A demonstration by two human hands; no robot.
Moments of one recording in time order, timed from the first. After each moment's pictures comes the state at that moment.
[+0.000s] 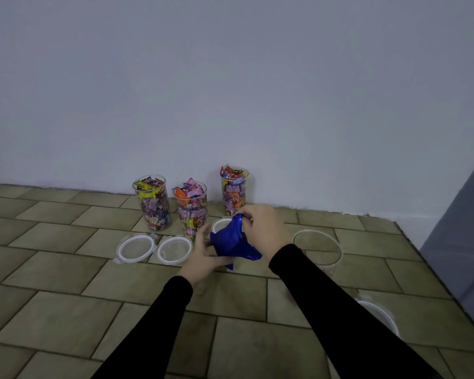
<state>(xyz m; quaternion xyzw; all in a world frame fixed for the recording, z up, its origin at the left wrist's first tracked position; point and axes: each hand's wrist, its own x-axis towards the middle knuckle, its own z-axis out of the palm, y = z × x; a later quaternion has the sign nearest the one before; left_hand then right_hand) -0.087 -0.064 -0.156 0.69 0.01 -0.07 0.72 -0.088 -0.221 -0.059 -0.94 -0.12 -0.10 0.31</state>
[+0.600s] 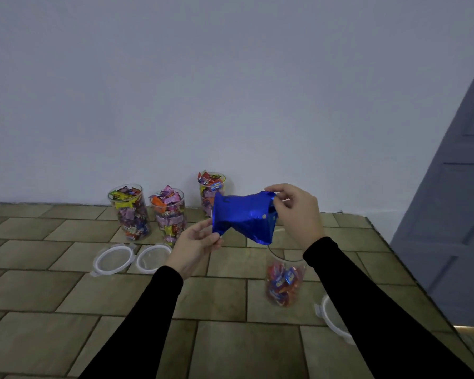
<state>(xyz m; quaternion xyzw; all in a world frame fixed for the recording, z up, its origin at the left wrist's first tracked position) -0.083 -0.092 -0.109 0.59 0.00 -0.06 0.81 -0.104 -0.307 -0.029 -0.81 -0.07 -0.22 0.54</state>
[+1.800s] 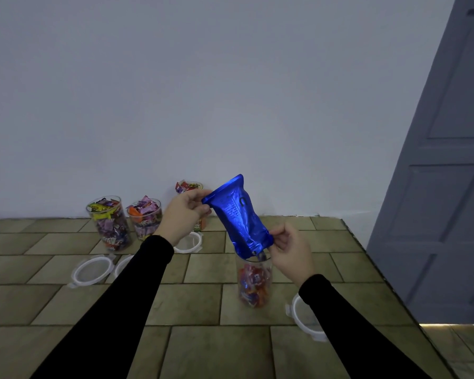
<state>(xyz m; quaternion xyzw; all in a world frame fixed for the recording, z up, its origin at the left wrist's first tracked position) -0.091 -0.153 -0.014 0.79 -0.10 0.09 0.60 -0.131 -0.371 -0.103 -0.75 -0.08 -0.22 0.62</state>
